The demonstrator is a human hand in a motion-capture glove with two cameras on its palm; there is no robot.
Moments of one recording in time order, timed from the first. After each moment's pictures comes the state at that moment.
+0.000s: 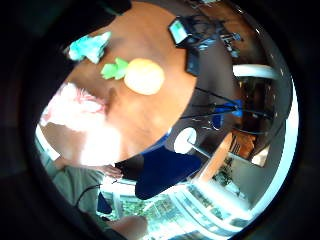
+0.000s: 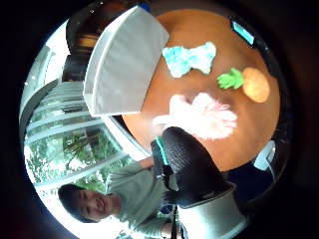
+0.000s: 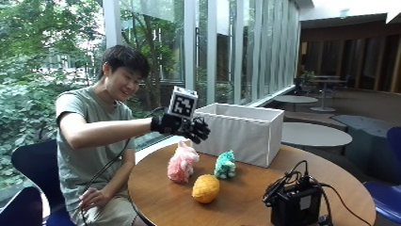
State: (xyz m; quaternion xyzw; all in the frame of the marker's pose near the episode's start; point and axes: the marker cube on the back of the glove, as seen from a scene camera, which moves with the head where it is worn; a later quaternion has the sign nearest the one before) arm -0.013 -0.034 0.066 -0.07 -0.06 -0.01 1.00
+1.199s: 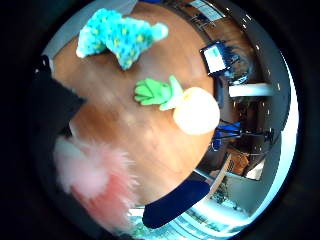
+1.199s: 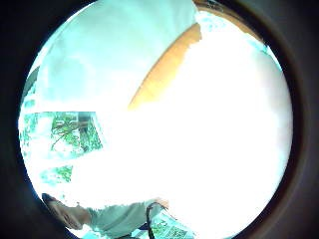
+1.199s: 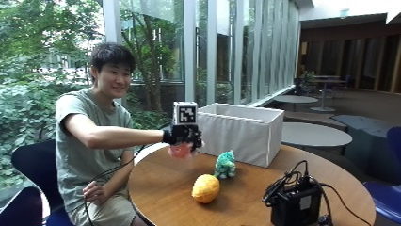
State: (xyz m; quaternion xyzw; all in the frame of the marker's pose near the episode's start) arm -0.132 -0.047 0.132 0.04 -0.06 -0.10 0.99
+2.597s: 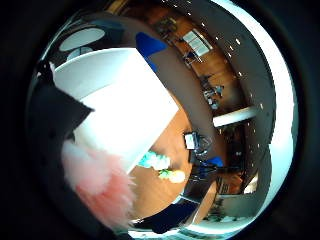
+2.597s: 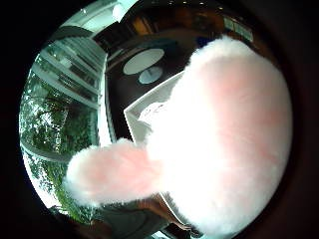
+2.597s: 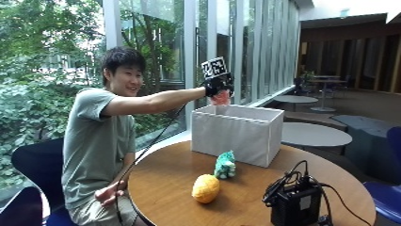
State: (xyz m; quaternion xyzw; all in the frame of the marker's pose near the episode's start) arm -0.414 -0.135 -0.078 0.20 0.00 -0.26 0.95
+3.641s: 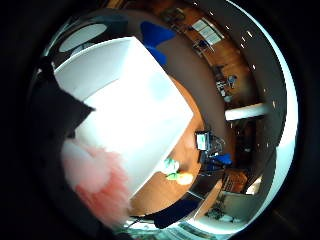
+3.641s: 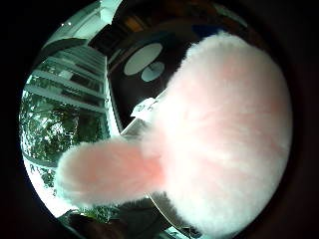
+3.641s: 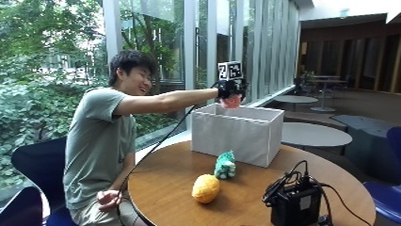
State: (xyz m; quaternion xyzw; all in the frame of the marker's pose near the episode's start) arm -0.420 -0.198 -0.070 0.12 -0.04 -0.27 0.95
